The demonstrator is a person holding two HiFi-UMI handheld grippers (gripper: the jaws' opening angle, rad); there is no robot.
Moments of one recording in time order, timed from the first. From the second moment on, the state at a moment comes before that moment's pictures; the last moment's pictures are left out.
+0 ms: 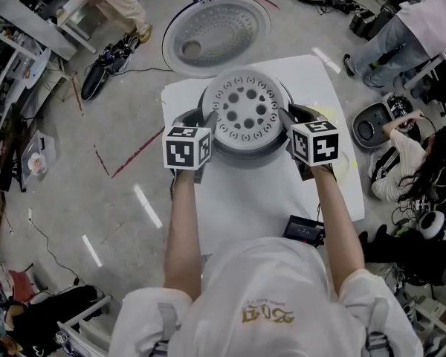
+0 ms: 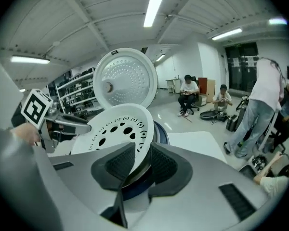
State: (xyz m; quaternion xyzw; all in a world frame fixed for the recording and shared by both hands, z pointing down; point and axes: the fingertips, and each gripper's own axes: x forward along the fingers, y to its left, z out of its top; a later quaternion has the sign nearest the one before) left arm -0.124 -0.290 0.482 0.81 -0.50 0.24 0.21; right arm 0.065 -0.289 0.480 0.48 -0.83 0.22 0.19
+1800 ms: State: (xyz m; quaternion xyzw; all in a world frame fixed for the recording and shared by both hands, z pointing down) left arm -0.139 -0.174 0.457 0.84 -0.51 0.08 0.19; right arm 0.045 -0.166 0.440 0.51 -0.84 0.18 0.04
